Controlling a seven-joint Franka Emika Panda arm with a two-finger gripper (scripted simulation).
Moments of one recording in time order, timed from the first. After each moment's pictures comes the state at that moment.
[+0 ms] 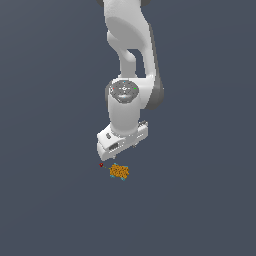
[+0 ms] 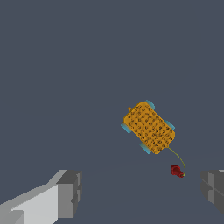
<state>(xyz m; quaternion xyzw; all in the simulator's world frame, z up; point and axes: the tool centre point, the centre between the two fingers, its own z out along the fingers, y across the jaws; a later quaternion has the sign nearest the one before) 0.046 -0.015 0.135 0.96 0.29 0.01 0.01</state>
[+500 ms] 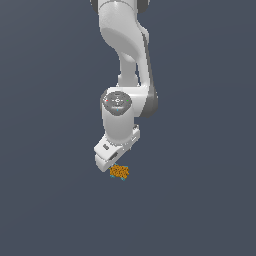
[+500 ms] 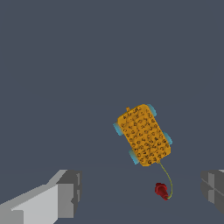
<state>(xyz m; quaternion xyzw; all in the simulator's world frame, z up) 0.059 -0.031 0.113 0.91 0.40 0.00 0.01</state>
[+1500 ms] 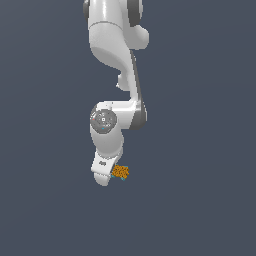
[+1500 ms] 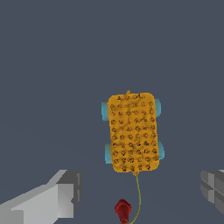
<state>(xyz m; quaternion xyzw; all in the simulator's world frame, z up) 0.079 -0.063 0.072 0.80 0.59 0.00 0.00</state>
